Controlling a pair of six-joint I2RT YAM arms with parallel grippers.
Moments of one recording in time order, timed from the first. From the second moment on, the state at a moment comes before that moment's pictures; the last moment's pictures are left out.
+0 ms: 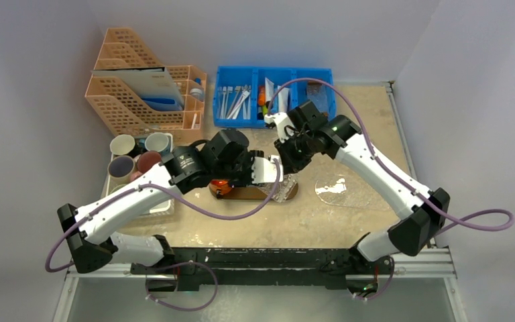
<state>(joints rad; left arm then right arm) -0.97 1.29 1.38 -0.88 0.13 0.69 0.68 1.49 1.53 -1.12 -0.25 -0.07</state>
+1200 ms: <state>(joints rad) -0.81 1.00 1.07 -0.59 -0.46 -0.20 0.68 1.20 0.89 -0.31 -0.12 0.83</state>
